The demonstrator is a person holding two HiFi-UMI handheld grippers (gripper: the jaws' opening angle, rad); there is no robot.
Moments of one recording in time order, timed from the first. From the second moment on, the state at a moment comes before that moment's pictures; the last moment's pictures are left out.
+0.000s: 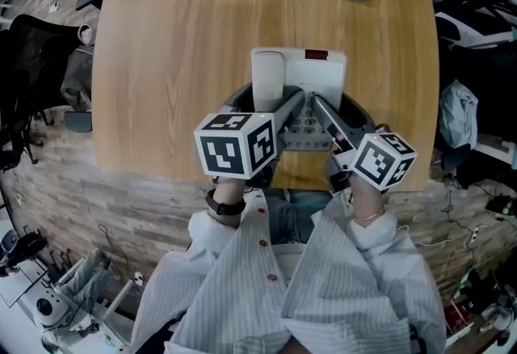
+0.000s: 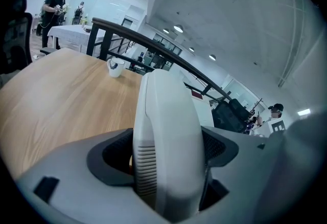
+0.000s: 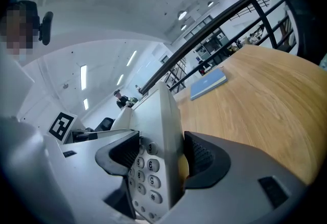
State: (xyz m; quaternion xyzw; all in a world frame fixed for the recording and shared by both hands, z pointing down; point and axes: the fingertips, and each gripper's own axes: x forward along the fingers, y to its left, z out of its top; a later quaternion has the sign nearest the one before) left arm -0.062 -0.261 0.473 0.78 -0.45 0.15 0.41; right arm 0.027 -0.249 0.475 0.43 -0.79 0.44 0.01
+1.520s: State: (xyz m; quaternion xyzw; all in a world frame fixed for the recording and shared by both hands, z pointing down) left arm -0.053 -0.287 0.609 0.72 -0.44 0.21 0.50; right arm 0.037 -0.274 0.610 0.43 -0.73 0.53 0.06
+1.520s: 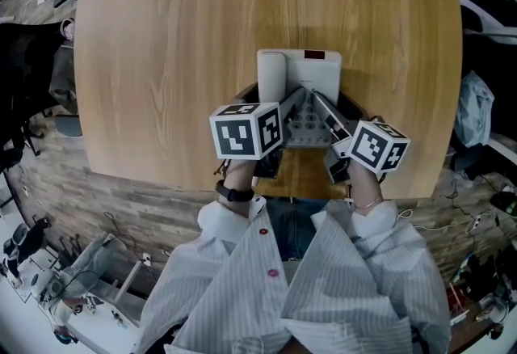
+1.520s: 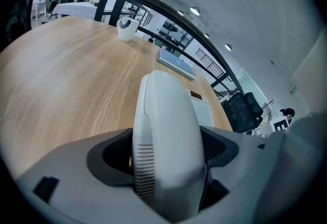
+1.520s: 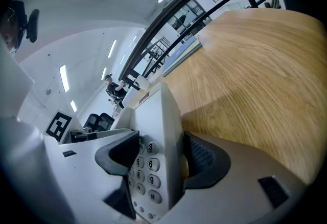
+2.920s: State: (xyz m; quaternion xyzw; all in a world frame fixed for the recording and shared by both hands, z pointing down) left arm -0.052 -0.288 0.620 0.73 -0.44 0.19 0.49; right arm 0.039 -0.277 0.622 0.41 -0.74 0.54 0.06
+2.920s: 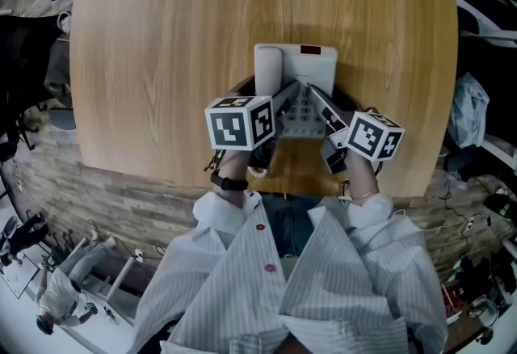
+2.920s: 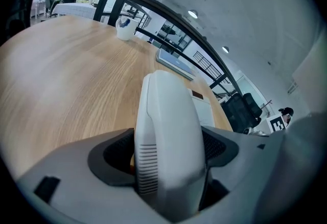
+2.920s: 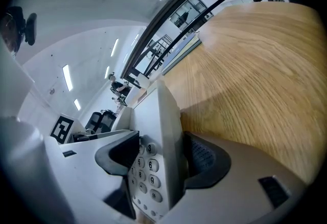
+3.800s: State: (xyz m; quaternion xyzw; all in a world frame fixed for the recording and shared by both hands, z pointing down) left arm -0.068 -0.287 0.561 0.76 -0.46 0.19 0.42; right arm 0.055 -0.269 0.563 0.44 -0.75 0.49 0.04
